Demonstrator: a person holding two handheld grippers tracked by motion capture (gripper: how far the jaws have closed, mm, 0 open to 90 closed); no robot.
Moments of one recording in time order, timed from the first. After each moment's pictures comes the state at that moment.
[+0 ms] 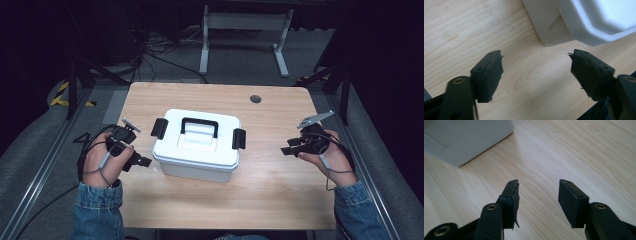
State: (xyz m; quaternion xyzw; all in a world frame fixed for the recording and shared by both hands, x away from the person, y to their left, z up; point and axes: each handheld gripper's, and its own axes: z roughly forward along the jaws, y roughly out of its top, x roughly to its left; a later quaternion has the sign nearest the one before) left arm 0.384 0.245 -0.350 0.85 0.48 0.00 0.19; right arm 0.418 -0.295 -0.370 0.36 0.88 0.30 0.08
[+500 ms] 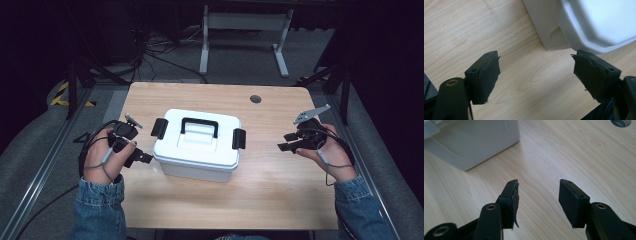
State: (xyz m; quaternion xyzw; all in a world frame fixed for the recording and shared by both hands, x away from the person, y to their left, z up) left arm 0.389 0.241 -0.342 0.85 0.49 0.00 0.18; right arm 0.424 -0.281 -0.352 0.33 0.89 0.30 0.08
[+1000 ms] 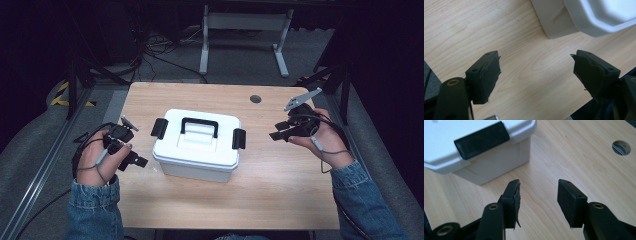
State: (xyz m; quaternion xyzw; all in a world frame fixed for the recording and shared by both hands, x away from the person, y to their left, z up) left arm 0.382 0.250 -0.342 0.86 0.49 -0.01 0.16; right arm 0.435 -0.246 -0.306 0.29 0.91 0.30 0.08
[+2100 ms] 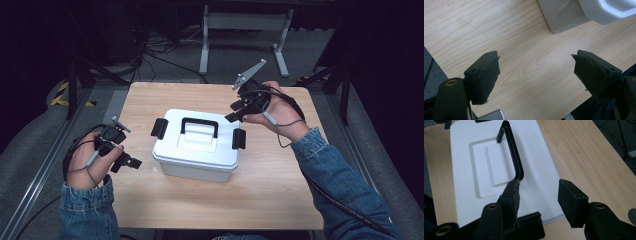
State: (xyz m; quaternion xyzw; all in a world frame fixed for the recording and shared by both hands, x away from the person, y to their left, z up) left arm 0.378 0.268 -0.340 0.85 0.49 -0.01 0.17; right arm 0.464 -0.119 -0.256 0.19 0.93 0.31 0.08
